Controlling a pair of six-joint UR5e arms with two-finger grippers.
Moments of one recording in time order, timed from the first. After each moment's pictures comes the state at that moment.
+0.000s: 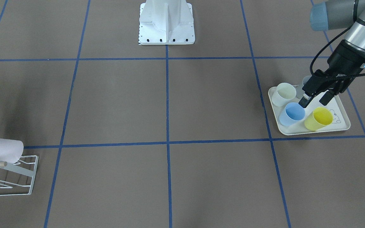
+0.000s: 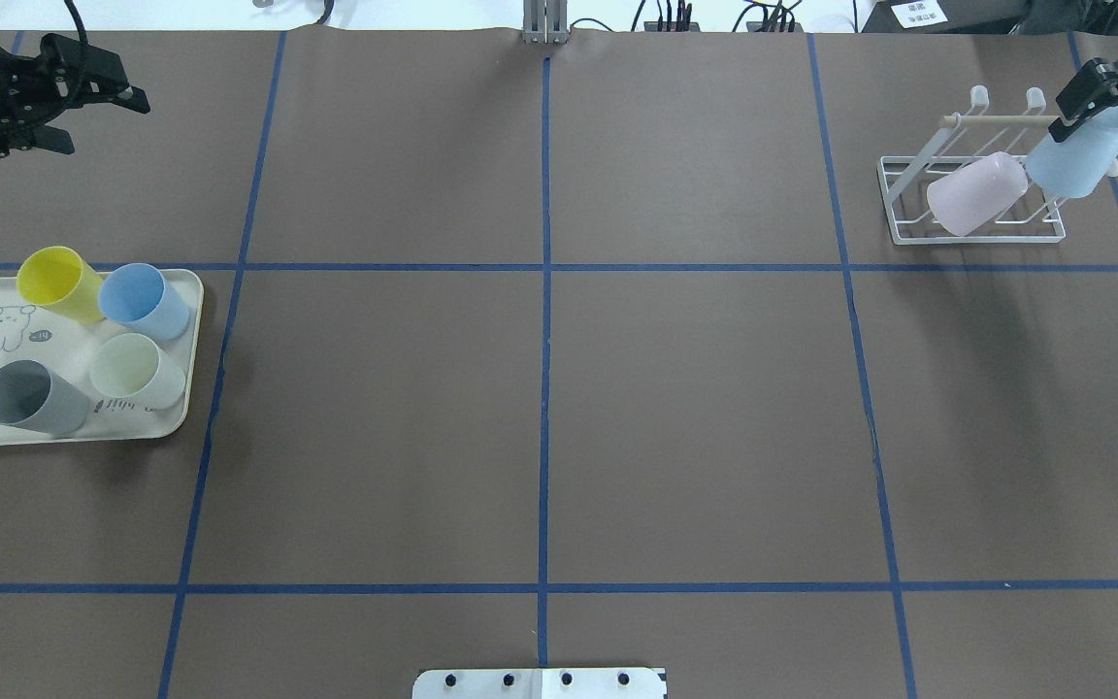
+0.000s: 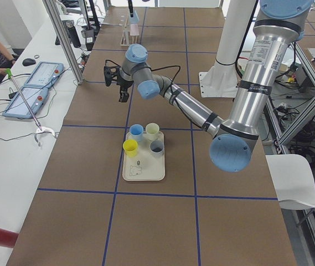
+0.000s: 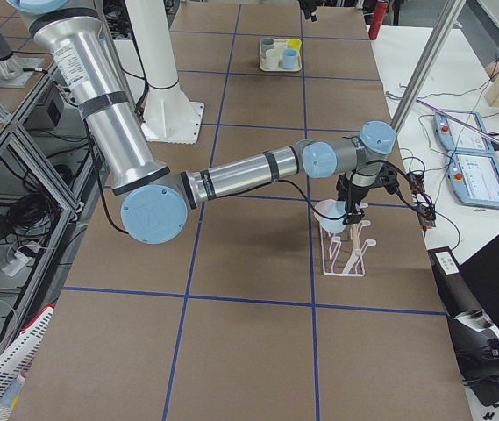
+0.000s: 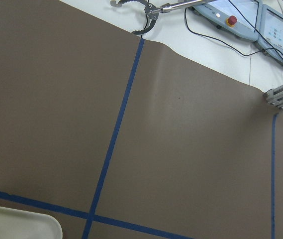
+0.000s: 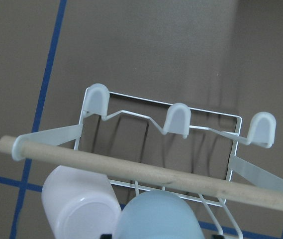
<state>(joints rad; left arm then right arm) -1.12 -1.83 -1.90 -2.00 -2.13 -1.27 1.34 -1.14 1.44 -1.64 2.33 0.13</state>
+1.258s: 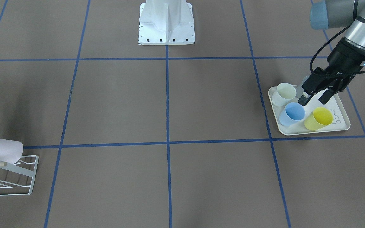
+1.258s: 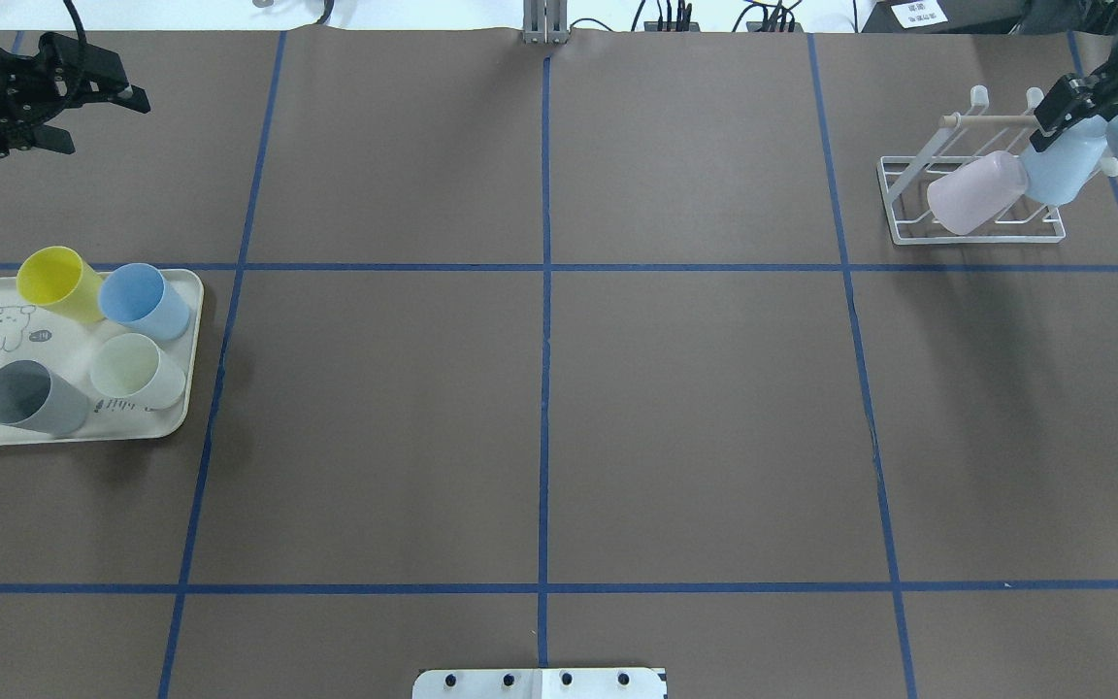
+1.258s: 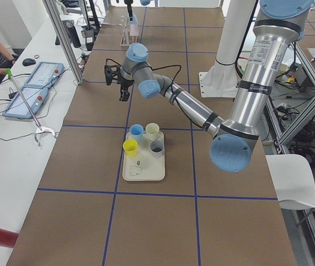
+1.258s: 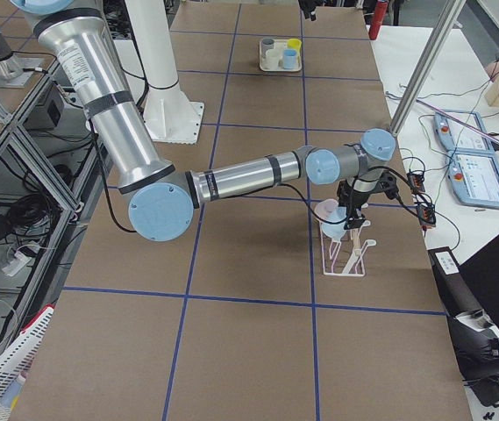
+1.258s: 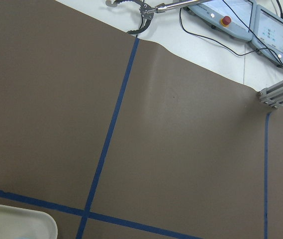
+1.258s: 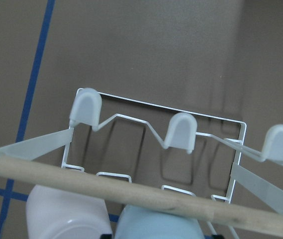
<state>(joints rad) -1.12 -1.83 -1.91 -2.00 -2.13 -1.27 1.31 -1.12 1.37 -1.57 2.30 0.14</state>
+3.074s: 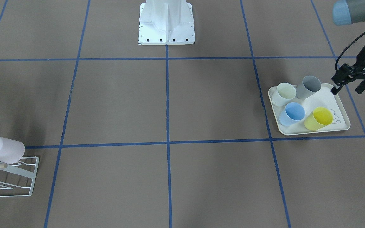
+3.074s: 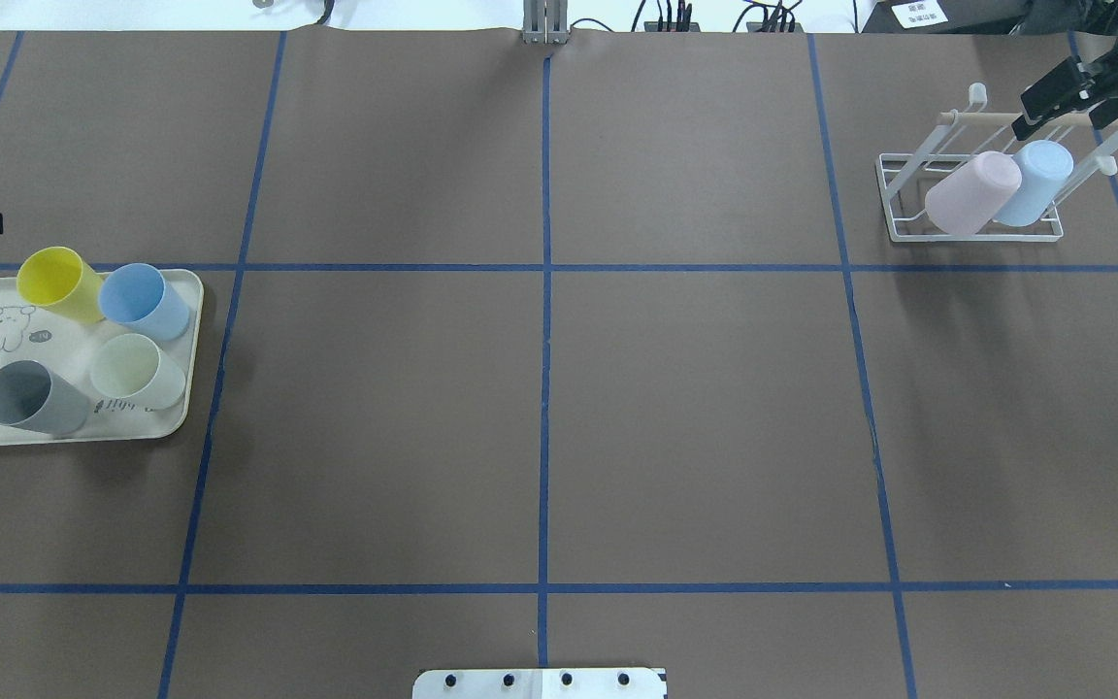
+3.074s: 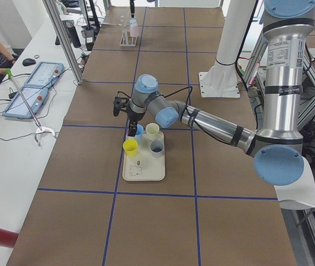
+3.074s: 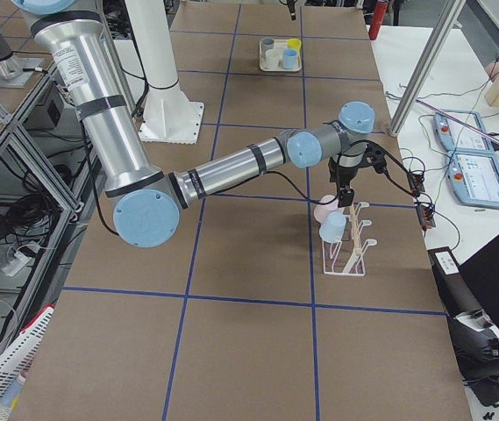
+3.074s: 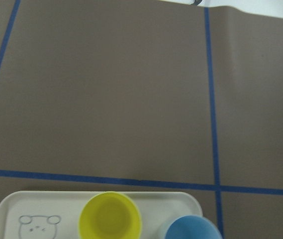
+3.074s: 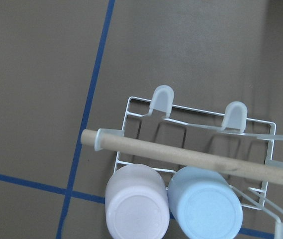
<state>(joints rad) -1.17 -1.50 -1.92 -2.01 -2.13 -0.82 1.29 -1.22 1.63 -1.57 2.32 0.31</state>
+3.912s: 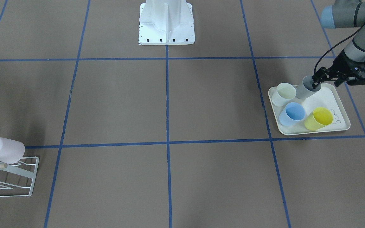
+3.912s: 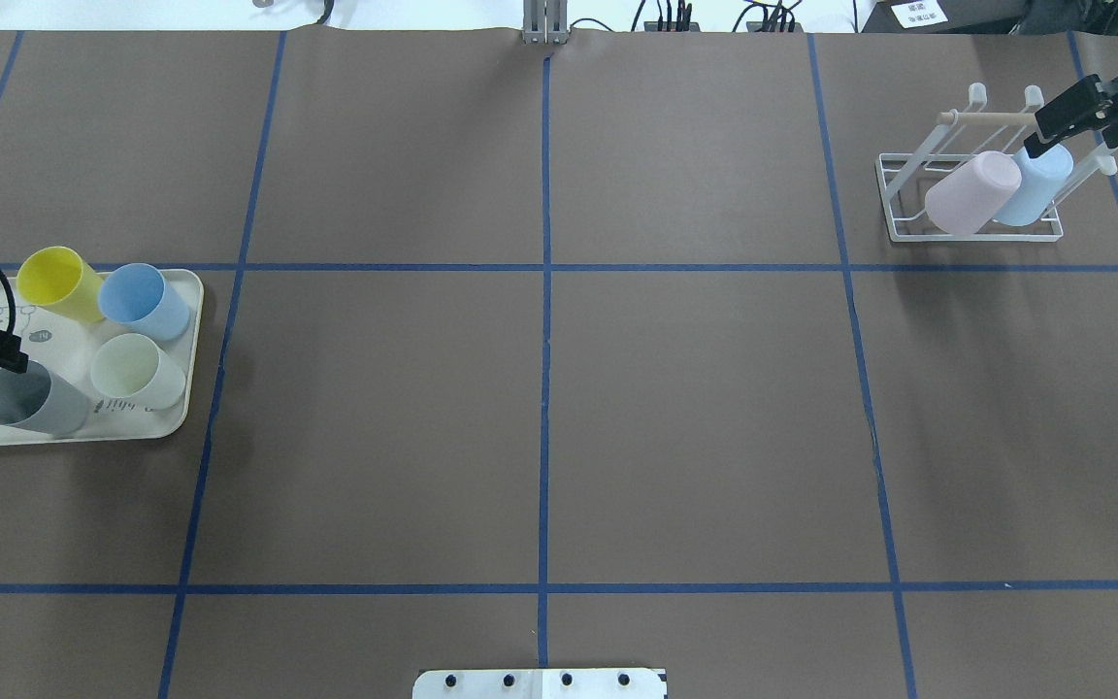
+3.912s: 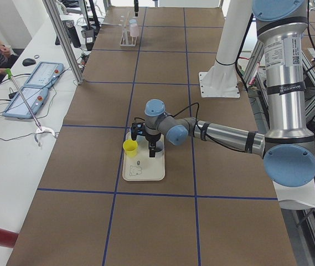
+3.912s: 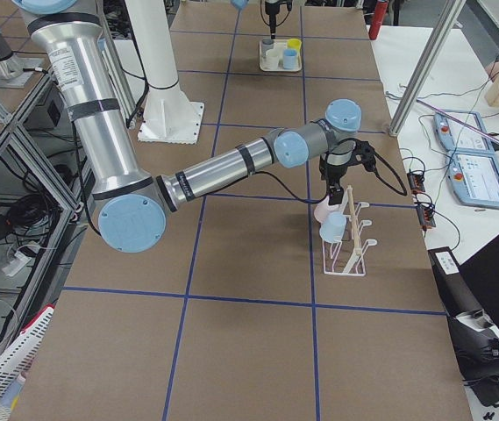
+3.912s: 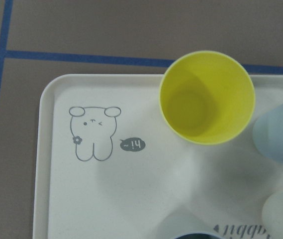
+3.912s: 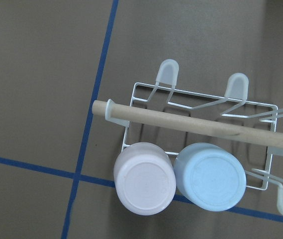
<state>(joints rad) -0.99 -1.42 -1.84 -2.01 -2.14 -0.83 1.29 -1.27 1.69 -1.56 2.33 0.32</state>
